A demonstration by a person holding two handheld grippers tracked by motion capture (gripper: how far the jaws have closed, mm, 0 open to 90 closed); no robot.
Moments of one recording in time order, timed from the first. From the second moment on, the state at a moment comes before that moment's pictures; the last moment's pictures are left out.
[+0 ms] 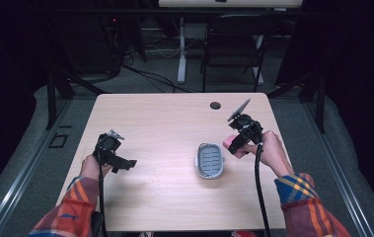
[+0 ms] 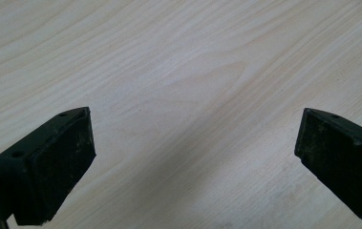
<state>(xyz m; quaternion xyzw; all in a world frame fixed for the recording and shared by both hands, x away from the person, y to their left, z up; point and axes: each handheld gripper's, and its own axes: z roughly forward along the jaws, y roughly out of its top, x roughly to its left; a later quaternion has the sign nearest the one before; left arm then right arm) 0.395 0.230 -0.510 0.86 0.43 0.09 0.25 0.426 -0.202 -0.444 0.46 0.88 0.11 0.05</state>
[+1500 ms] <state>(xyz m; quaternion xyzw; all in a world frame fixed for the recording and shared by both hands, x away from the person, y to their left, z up) 0.395 0.230 -0.510 0.86 0.43 0.09 0.25 0.438 -0.166 -0.444 0.43 0.90 0.10 0.04</state>
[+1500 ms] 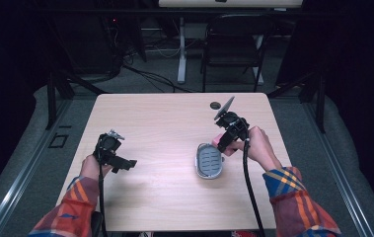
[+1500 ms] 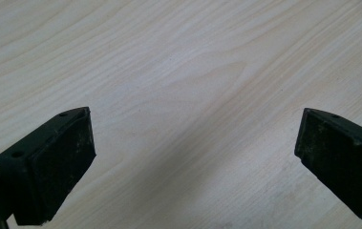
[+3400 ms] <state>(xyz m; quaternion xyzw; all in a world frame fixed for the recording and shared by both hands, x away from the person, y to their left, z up) 0.395 0.226 -0.509 0.86 0.43 0.09 0.25 0.441 -0.123 -0.477 0.42 0.91 0.03 0.03</state>
